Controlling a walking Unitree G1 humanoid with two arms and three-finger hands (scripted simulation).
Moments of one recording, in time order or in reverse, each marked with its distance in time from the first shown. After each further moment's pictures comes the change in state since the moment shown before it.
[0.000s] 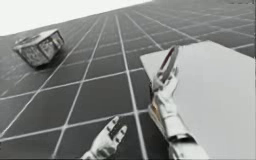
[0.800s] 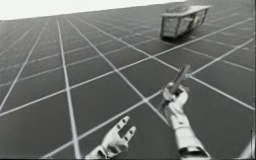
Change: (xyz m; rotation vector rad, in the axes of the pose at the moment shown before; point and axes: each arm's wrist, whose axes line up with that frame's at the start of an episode) left arm -0.001 0.005 -0.003 -0.022 0.006 0.017; right arm -0.006 -0.001 -0.033 -0.055 0.125 -0.006
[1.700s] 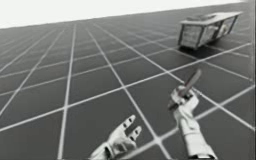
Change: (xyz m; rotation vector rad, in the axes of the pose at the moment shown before) left arm 0.001 0.000 0.000 0.000 0.003 0.001; right arm 0.001 -0.001 -0.001 -0.002 0.001 -0.004
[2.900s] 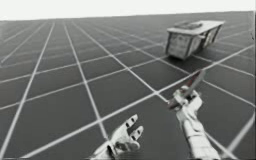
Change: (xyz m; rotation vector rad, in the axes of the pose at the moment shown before) left arm -0.005 0.006 -0.001 -0.024 -0.020 -0.001; right arm -0.008 0.016 0.004 -0.015 -0.020 0.044
